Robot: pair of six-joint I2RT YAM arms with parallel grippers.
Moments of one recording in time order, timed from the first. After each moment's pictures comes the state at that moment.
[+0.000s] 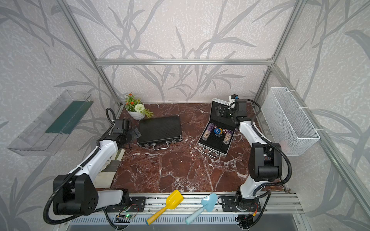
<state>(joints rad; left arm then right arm) 0.01 1.31 0.91 -0.55 -0.19 -0.63 0.00 1.70 1.27 -0.09 -0.36 0.34</state>
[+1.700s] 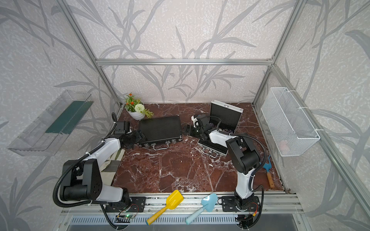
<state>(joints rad) 0.06 1.45 0.85 -0.38 0.12 -0.62 0.50 1.93 1.15 0.08 -0.45 0.66</state>
